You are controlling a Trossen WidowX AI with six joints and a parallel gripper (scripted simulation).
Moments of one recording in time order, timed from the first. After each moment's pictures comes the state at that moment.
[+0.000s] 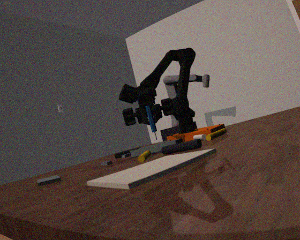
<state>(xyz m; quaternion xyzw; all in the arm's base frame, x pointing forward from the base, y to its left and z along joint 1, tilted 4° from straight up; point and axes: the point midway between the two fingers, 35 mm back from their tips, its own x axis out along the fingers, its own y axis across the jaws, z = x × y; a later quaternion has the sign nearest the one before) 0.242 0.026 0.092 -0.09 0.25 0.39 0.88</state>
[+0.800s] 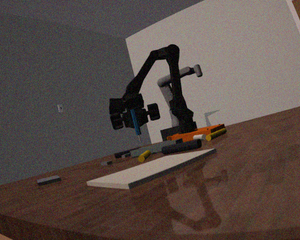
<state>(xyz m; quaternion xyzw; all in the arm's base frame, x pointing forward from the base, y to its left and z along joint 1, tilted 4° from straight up) 0.257 -0.036 0.089 -0.08 0.22 0.38 0.89</state>
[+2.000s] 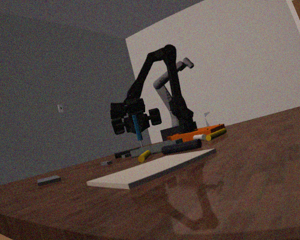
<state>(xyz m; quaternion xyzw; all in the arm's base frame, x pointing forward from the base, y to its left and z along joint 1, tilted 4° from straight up) 0.256 -0.035 0.070 -0.08 0.22 0.38 0.89</state>
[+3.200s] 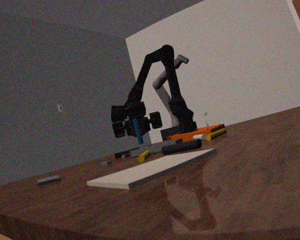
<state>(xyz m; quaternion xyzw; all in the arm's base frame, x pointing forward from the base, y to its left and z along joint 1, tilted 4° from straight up) 0.257 -0.035 0.057 -0.09 0.22 0.38 0.89</state>
